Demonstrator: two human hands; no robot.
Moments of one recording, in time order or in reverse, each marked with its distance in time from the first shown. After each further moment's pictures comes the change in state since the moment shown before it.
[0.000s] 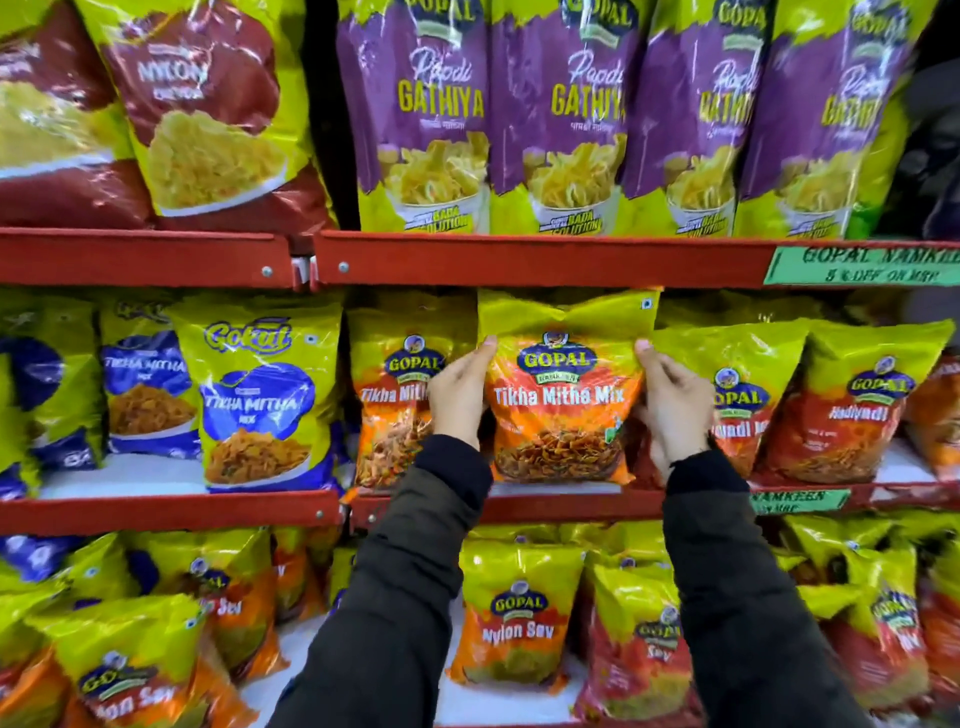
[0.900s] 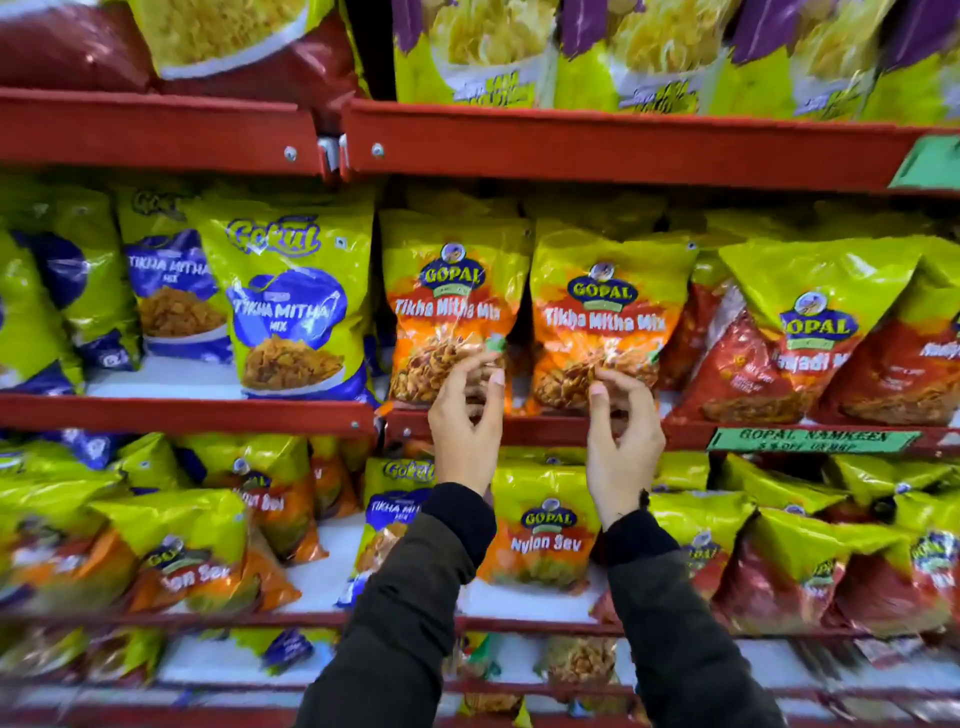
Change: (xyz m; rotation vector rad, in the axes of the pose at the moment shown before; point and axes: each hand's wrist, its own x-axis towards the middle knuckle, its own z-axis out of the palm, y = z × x) left_hand -0.057 -0.080 -0.090 0.488 0.072 0.494; right_hand -0.101 0.121 0.004 -0.454 -0.043 -0.395
